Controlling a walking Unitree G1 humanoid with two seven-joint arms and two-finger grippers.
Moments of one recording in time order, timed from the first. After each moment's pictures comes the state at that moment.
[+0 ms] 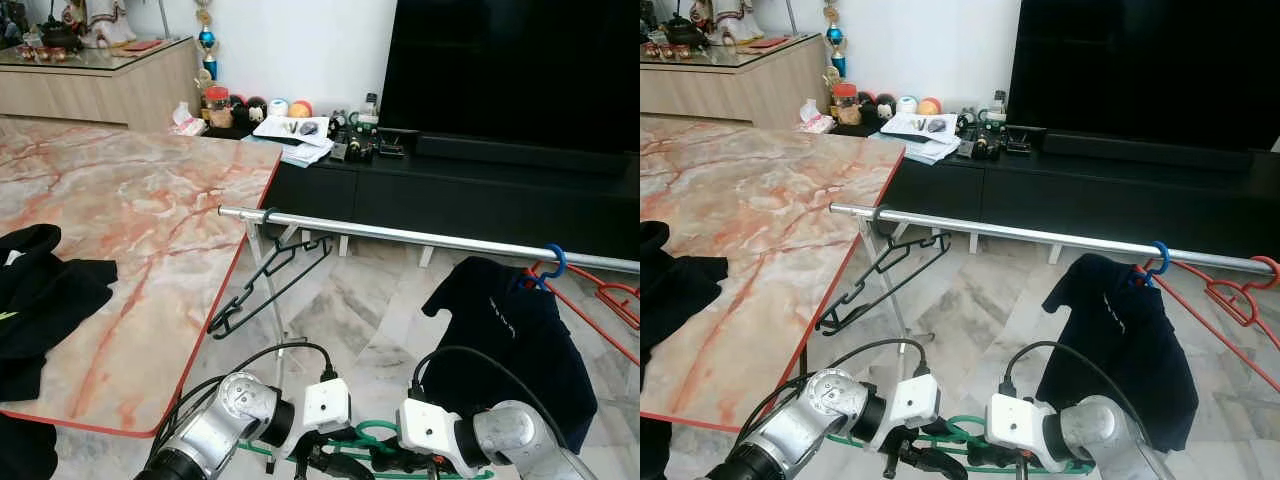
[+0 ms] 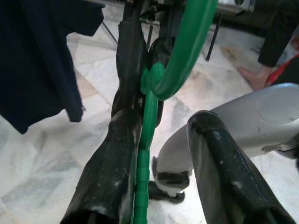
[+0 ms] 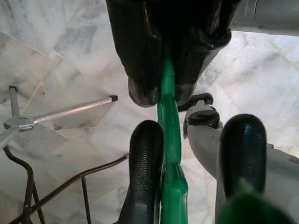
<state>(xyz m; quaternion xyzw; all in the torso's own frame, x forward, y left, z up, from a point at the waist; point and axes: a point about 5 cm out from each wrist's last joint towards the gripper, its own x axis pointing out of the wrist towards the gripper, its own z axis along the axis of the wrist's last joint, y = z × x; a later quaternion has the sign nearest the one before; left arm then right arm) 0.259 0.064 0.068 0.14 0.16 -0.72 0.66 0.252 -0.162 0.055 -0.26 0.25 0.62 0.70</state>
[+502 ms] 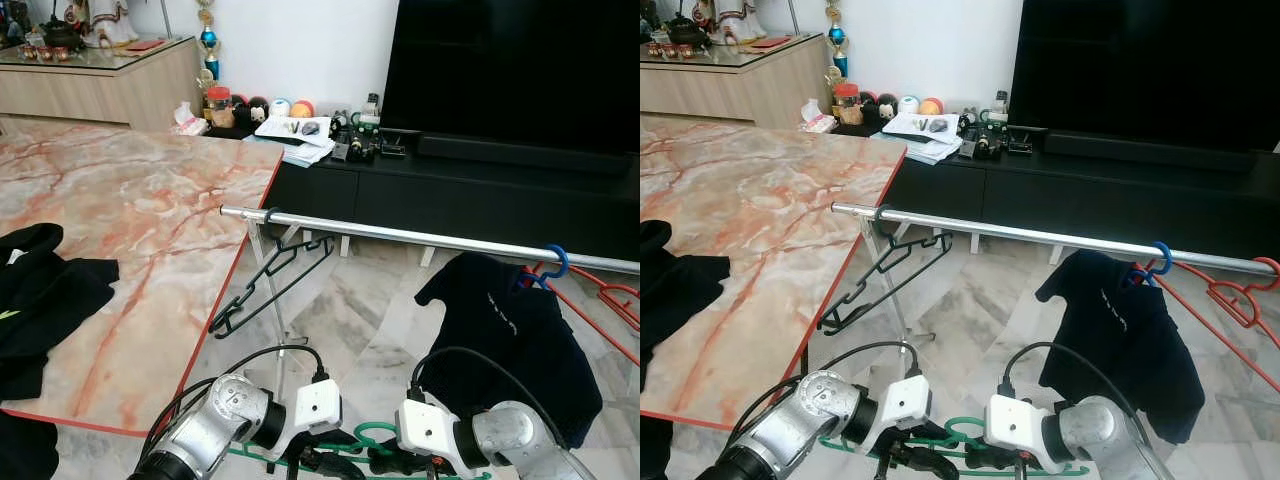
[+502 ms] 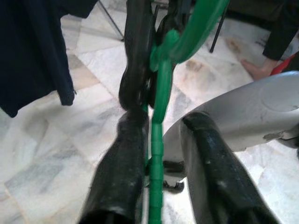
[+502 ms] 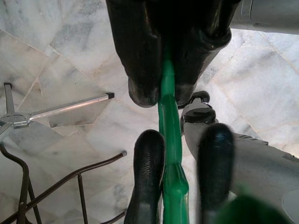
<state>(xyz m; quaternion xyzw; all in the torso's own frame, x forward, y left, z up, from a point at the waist) 0.260 0.071 0.064 0.16 0.18 -0.71 0.66 0.251 -0.160 0.055 -0.25 0.25 0.62 0.70</state>
